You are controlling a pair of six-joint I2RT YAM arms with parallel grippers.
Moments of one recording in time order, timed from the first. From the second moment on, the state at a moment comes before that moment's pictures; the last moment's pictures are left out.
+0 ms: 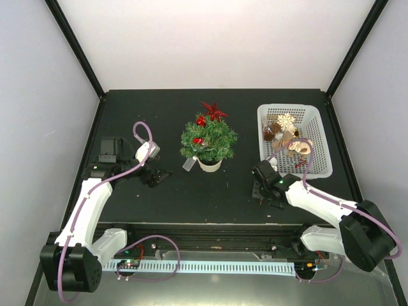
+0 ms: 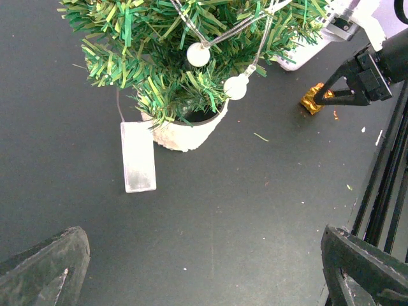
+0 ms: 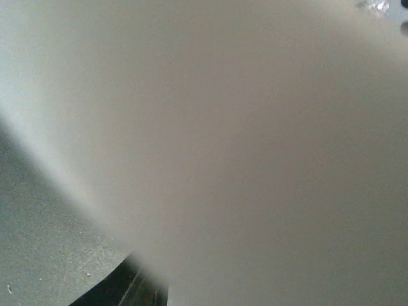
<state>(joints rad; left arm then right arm) -0.01 0.97 0.78 -0.71 0.84 0.48 0.64 1.21 0.55 -0.54 0.16 0.75</state>
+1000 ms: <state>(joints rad) -0.01 0.97 0.78 -0.71 0.84 0.48 0.64 1.07 0.99 -0.58 0.06 0.54</state>
